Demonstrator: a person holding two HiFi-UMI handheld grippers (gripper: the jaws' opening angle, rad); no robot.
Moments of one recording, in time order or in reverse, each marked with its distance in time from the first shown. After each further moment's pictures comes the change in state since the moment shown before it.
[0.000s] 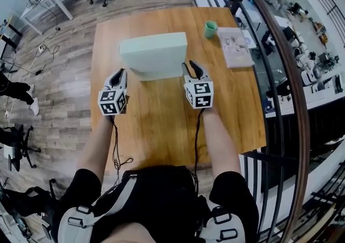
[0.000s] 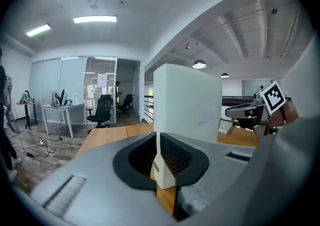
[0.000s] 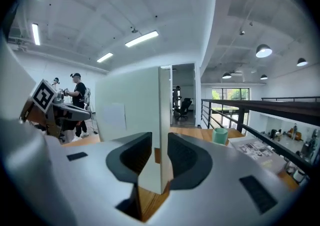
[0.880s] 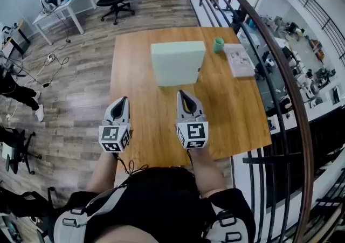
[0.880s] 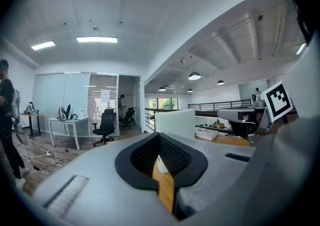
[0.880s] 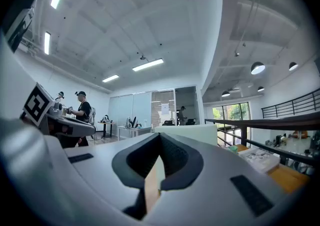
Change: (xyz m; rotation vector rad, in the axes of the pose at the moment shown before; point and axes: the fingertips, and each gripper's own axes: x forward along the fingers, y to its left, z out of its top) left arm -0.212 -0.006 0.051 0.051 -0.140 0.008; right arm -0.136 0.192 0.096 0.021 -0.281 -0.017
